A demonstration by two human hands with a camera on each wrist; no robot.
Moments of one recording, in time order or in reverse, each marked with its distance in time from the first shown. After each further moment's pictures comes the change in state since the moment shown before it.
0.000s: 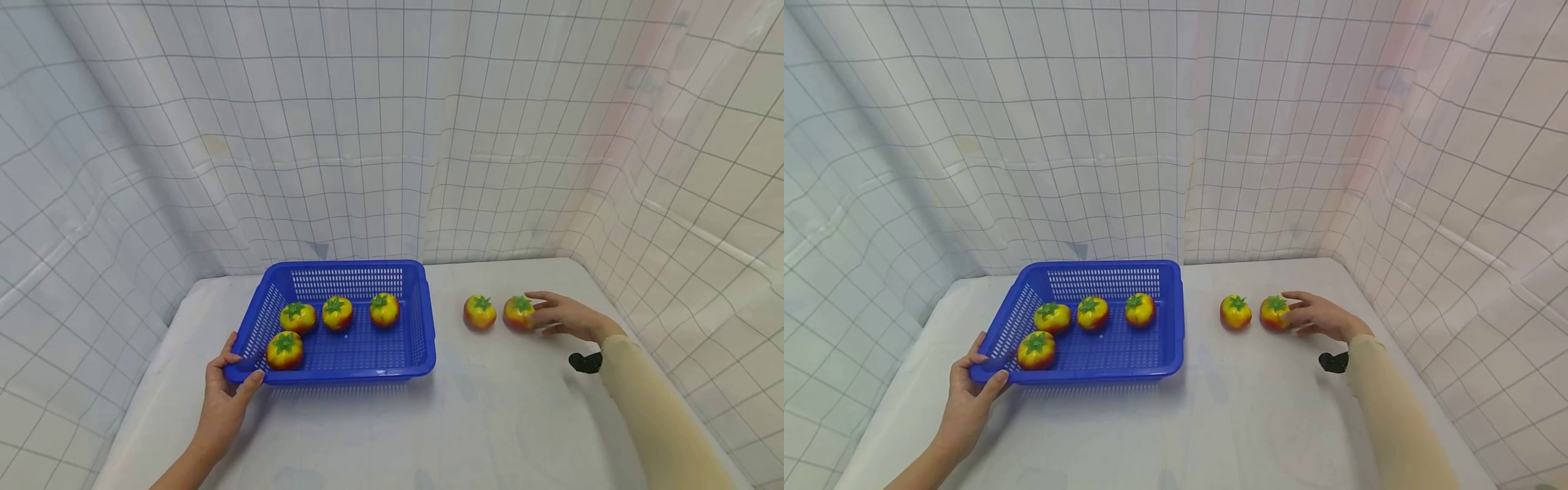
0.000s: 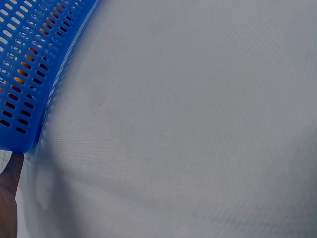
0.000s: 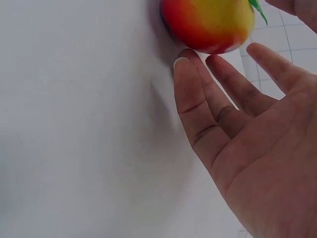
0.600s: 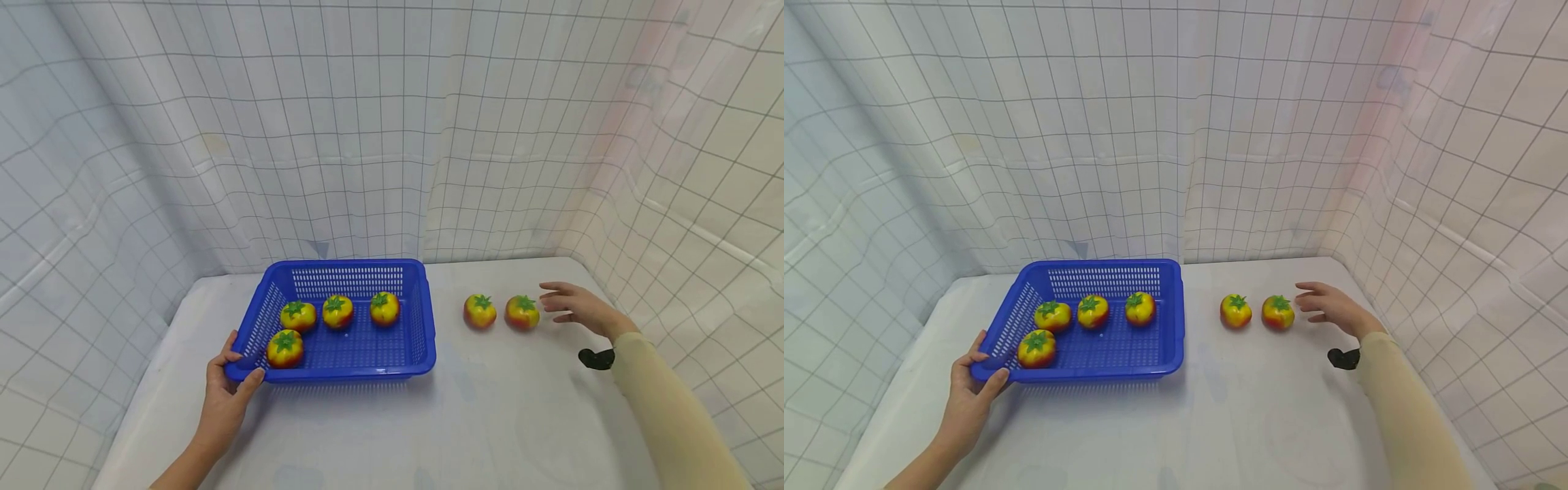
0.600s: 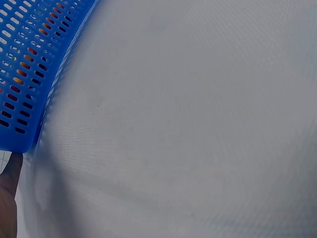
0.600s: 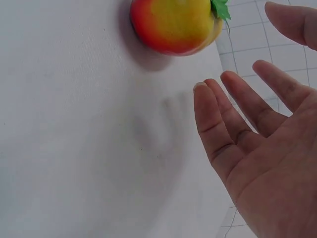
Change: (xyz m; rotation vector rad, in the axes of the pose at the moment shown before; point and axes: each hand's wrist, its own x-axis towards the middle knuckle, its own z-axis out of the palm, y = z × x) left_hand -0.001 0.001 0.000 -0.021 -0.010 0.003; right_hand -0.014 -0.007 -0.017 -0.047 0.121 -0.079
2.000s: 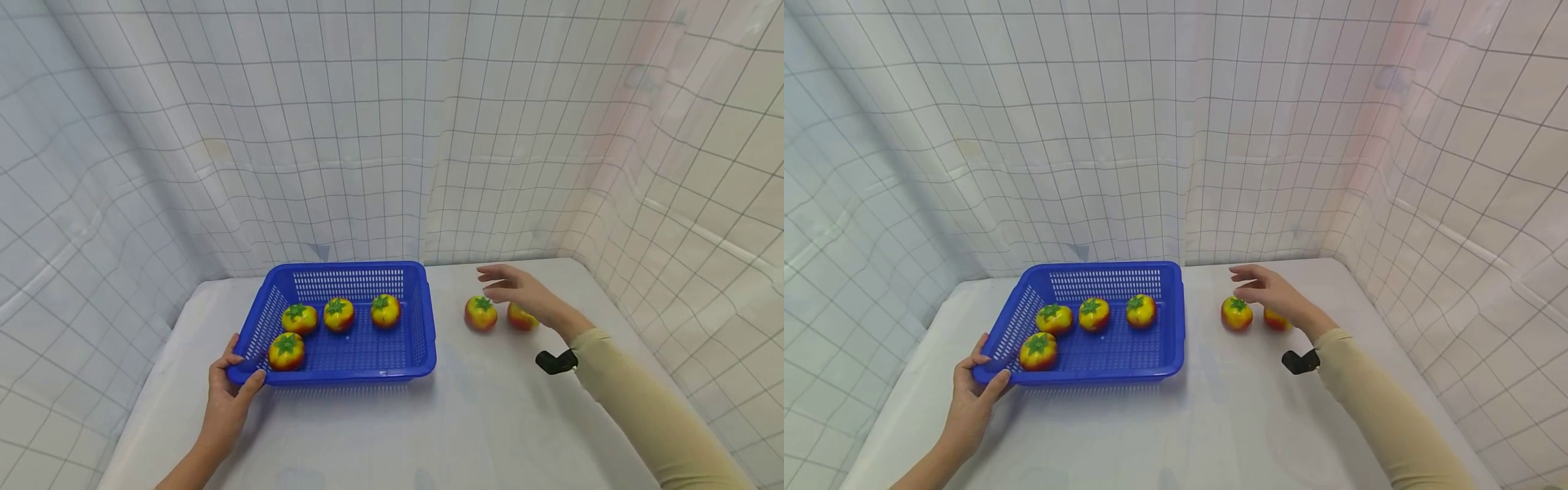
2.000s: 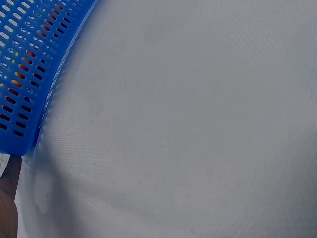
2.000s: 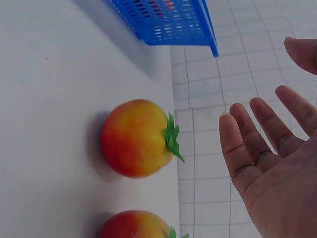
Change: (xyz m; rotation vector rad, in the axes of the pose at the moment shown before) left_hand 0.001 0.003 0.003 -0.005 0.025 -0.040; right_hand 0.023 -0.094 0.086 -0.078 0.020 -0.235
